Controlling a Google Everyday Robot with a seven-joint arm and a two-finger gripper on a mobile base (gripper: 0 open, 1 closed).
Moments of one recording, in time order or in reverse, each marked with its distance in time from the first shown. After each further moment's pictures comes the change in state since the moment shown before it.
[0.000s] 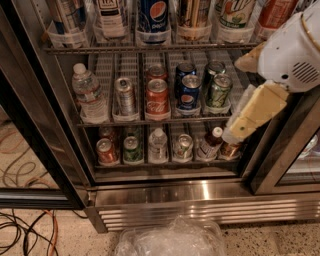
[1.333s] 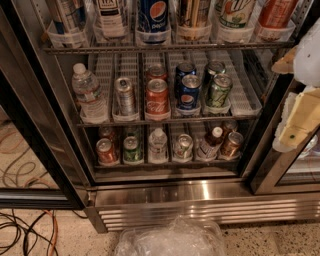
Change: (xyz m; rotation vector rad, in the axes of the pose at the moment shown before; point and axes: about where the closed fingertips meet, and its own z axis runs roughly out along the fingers) arm 0.073 -0.014 -0.031 0.032 0.312 -0.054
